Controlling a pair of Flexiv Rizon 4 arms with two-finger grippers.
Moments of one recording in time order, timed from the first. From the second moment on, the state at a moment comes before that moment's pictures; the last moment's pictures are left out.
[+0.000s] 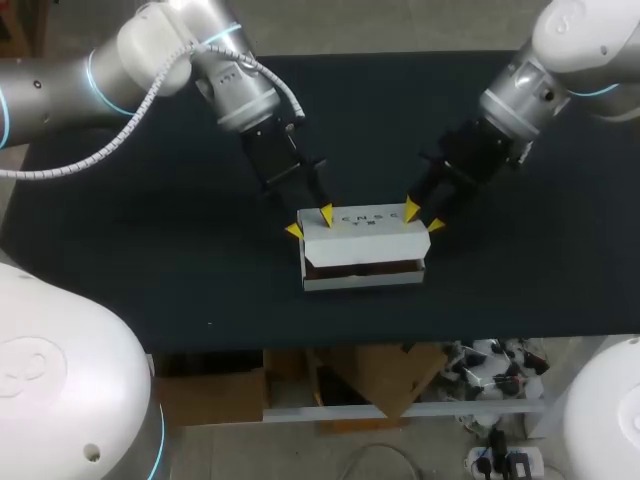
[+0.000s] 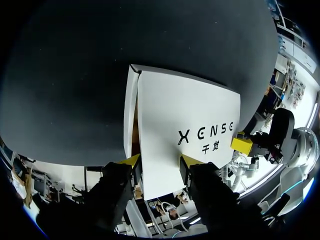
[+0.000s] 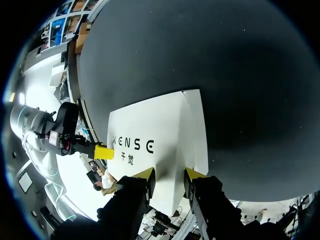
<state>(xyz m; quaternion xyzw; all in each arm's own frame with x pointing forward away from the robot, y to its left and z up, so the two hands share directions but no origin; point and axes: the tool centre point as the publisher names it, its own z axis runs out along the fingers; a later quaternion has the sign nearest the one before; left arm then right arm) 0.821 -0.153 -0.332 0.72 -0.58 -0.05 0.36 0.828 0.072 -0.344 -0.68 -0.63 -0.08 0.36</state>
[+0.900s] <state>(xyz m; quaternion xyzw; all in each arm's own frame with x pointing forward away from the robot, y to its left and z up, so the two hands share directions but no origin) 0.822 -0.150 -0.337 0.73 -0.59 -0.04 0.36 0.827 0.072 -0.350 -0.68 -0.63 -0.07 0.36</state>
